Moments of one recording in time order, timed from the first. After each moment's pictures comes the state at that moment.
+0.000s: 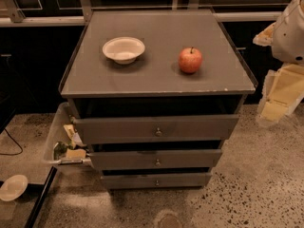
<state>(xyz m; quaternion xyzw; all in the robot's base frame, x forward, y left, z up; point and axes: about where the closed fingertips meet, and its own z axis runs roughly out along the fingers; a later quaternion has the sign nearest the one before) 0.438 -0.216 0.979 -0.60 0.78 -0.04 0.16</state>
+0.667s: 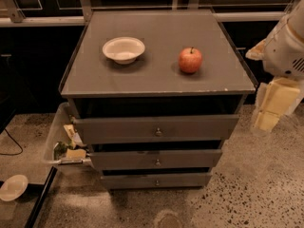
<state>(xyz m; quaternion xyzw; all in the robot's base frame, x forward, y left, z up) 0.439 -0.215 0.950 -0.61 0.78 -0.01 0.15</state>
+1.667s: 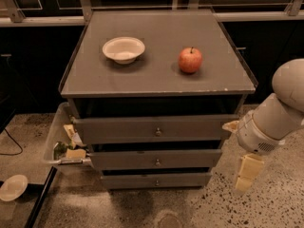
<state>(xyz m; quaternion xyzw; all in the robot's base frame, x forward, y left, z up) 0.410 -0.218 0.748 -0.63 0.76 0.11 0.11</state>
